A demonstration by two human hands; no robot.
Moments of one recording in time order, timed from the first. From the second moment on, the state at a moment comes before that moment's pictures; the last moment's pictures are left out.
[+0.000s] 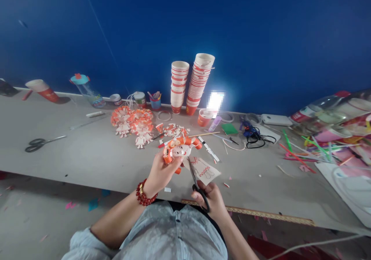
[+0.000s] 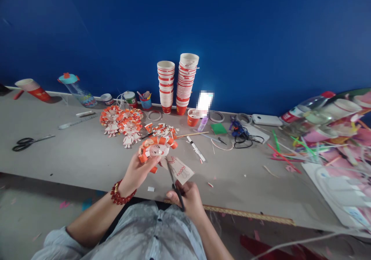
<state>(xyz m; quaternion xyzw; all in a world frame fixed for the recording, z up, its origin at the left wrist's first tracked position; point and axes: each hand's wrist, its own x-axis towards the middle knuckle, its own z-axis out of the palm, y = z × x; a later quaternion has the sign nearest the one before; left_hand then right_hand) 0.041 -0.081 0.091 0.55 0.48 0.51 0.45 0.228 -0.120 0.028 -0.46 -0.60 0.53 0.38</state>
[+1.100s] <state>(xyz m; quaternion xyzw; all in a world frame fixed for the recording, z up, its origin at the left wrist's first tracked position) 0.035 -0.075 0.094 0.54 0.46 0.51 0.49 0.232 -0.125 0.026 -0.45 -0.61 0.57 0.32</state>
